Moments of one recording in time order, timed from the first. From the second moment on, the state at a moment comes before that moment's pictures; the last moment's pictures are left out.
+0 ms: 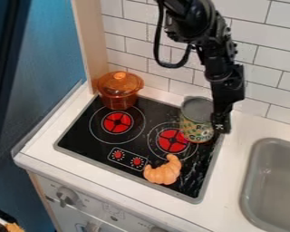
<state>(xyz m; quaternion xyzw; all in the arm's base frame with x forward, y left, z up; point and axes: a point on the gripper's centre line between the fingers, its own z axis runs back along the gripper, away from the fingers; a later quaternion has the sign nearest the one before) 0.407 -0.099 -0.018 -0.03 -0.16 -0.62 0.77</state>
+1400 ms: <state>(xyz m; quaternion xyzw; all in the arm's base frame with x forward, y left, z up) 0.357 0.014 -0.005 0.05 -0.12 -0.50 0.85</state>
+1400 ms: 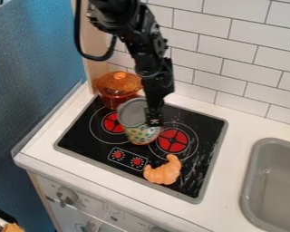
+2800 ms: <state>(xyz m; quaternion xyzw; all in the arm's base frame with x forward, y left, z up) 0.345 0.069 -0.012 0.05 -0.12 -0.40 0.91</state>
